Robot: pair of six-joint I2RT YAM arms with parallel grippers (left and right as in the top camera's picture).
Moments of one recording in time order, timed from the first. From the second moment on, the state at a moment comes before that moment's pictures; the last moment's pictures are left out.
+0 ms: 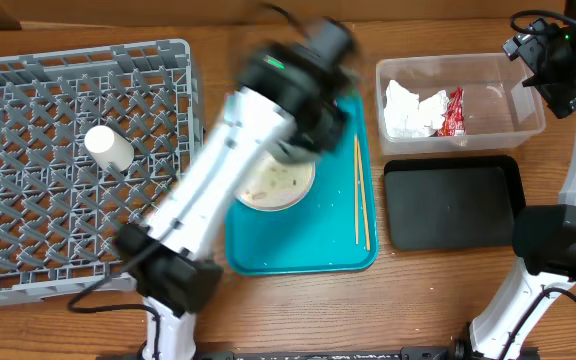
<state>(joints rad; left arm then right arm) -0.53 2.03 2.27 -1.51 0.20 -0.21 -0.20 2.09 2.43 -1.58 0.09 0.78</state>
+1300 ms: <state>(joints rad) 0.70 2.04 1.98 -0.96 1.17 -0.02 -0.20 2.09 2.43 -1.58 0.09 0.78</state>
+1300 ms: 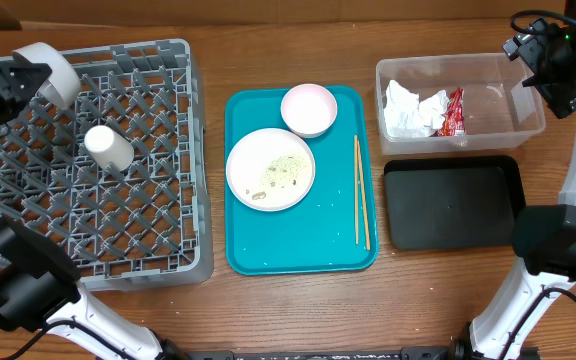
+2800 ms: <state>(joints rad) 0.78 2.23 1.81 -0.63 1.41 -0.07 -0.20 2.09 2.43 -1.58 0.09 0.78</state>
